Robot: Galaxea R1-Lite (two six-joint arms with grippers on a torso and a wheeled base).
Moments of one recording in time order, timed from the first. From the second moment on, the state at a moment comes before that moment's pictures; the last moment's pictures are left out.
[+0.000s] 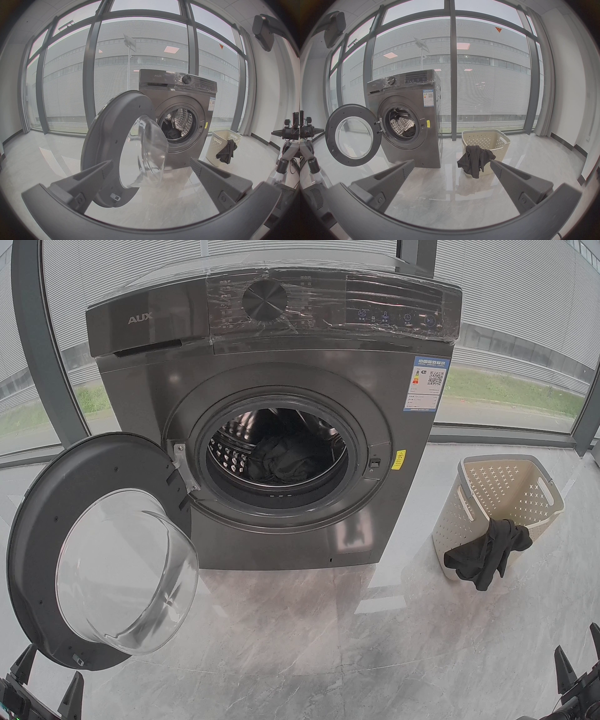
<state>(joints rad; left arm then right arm) -0.11 0.01 -0.02 0.01 0.03 -0.02 0.00 0.01 -0.02 0.01 0.00 -0.01</state>
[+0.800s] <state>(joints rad) -0.11 0.01 -0.02 0.01 0.04 -0.02 0.00 0.01 -0.02 0.01 0.00 -0.01</state>
